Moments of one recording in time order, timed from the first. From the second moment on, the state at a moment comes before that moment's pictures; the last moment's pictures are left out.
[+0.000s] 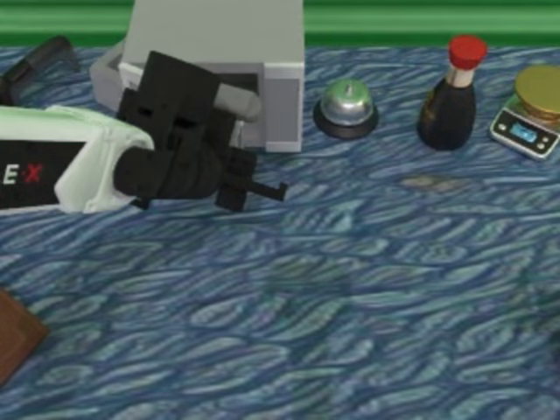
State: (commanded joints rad) left arm -0.50 1.80 1.03 -0.08 -0.02 -0.06; right arm 0.00 0.00 0.00 0.00 0.00 0.00
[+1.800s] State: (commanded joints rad) left arm -0.47 1.77 0.99 -0.08 0.04 0.01; right arm 0.00 0.00 0.00 0.00 0.00 0.00
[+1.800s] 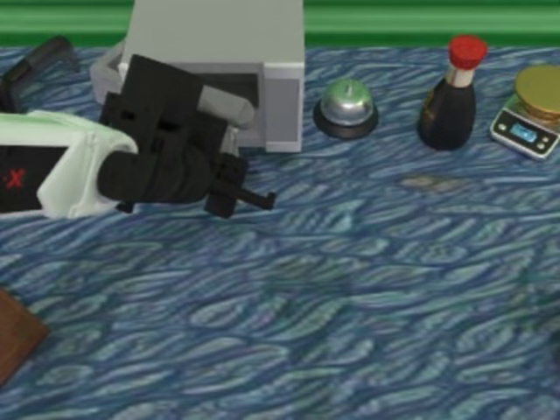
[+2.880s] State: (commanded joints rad) left arm -0.45 1.75 0.97 -0.07 0.08 0.05; right arm 0.00 0.00 0.00 0.00 0.00 0.00
